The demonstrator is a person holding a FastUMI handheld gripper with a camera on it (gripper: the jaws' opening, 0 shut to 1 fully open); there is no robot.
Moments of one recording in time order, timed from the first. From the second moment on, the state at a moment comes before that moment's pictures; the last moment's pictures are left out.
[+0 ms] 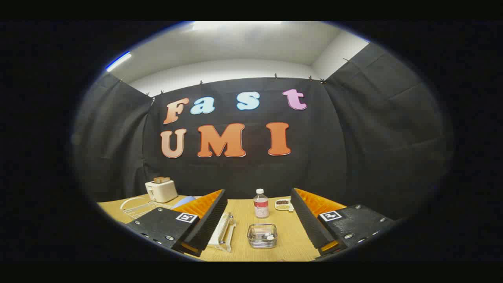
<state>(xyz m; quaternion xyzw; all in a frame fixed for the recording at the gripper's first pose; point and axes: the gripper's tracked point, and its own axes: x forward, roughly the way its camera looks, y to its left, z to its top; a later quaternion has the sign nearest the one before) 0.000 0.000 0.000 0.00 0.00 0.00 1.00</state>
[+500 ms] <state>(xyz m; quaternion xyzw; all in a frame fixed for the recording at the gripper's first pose) -0.004 0.020 0.014 -0.01 -0.01 0.02 1.00</state>
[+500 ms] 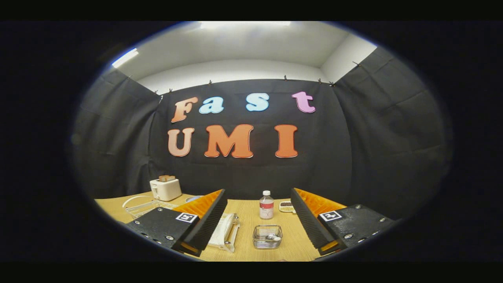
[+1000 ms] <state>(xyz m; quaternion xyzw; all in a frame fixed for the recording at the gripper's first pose) -0.003 0.027 0.023 -0.01 -0.01 0.03 1.00</state>
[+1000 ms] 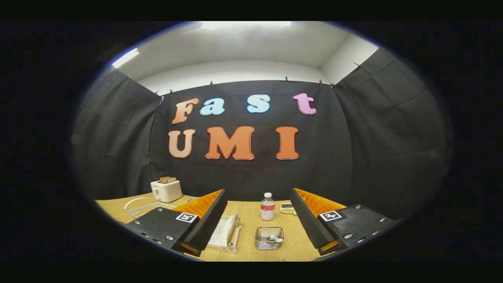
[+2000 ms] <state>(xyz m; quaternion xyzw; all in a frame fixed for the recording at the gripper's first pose) 0.061 0.134 -0.013 0.05 0.20 0.19 0.96</state>
